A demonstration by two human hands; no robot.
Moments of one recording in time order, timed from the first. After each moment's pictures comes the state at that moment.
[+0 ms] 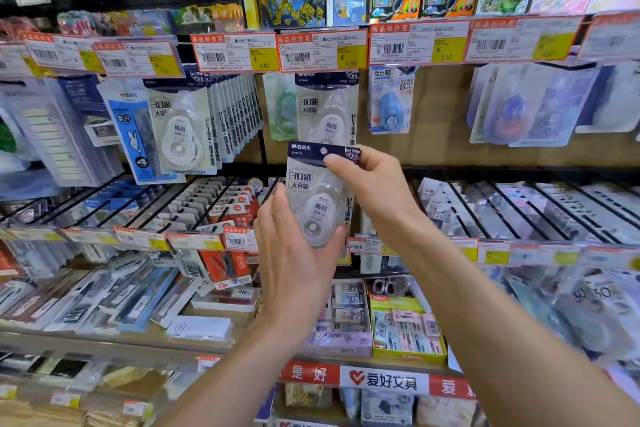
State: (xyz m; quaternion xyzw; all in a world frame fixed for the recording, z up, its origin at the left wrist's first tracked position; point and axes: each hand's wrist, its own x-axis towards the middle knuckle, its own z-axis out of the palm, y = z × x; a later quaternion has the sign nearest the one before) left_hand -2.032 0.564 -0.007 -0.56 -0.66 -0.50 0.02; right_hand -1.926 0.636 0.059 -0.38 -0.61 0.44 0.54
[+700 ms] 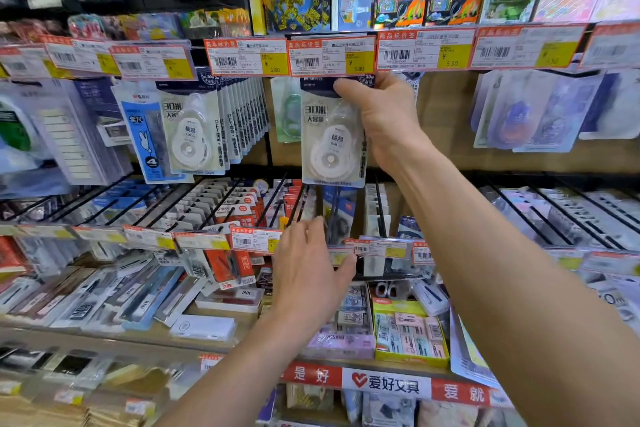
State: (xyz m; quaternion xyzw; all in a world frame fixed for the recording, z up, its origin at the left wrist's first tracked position) left_hand -2.037 0.572 -0.020 -0.64 -0.71 -0.30 -0.03; right_hand -1.936 0.681 0.132 -0.31 -0.55 0.45 0.63
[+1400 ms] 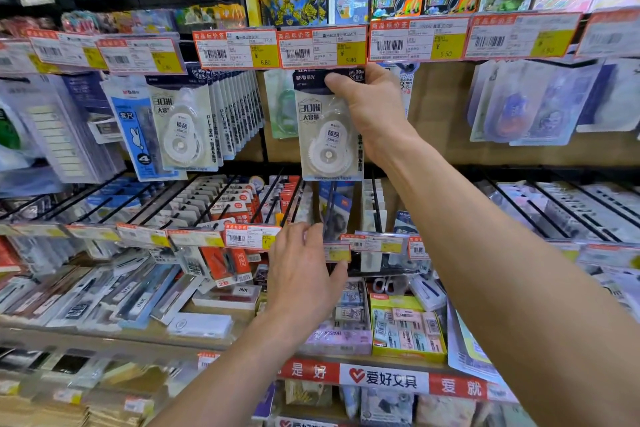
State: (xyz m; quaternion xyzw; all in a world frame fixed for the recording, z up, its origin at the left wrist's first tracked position) left_hand -2.041 0.577 -0.039 -0.67 -0.69 -0.27 0.02; right_hand -1.941 0.692 0.129 -0.31 -0.57 0.42 0.63
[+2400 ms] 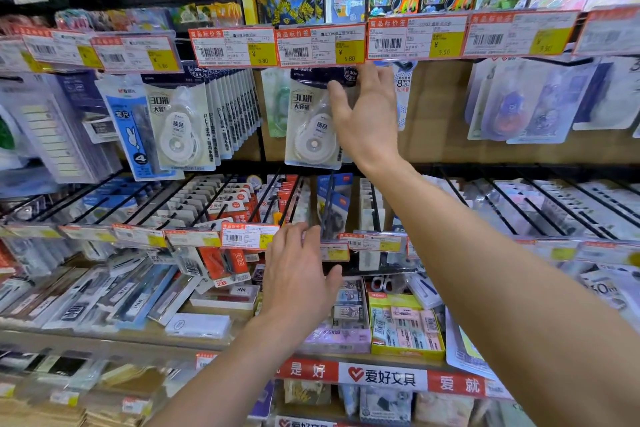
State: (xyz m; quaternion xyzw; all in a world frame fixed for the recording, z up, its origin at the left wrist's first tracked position) left_hand -2.047 0.576 -0.046 -0.69 -0.68 -0.24 0.06; right_hand -1.944 0.699 0.104 -0.46 -0.67 0.07 0.58
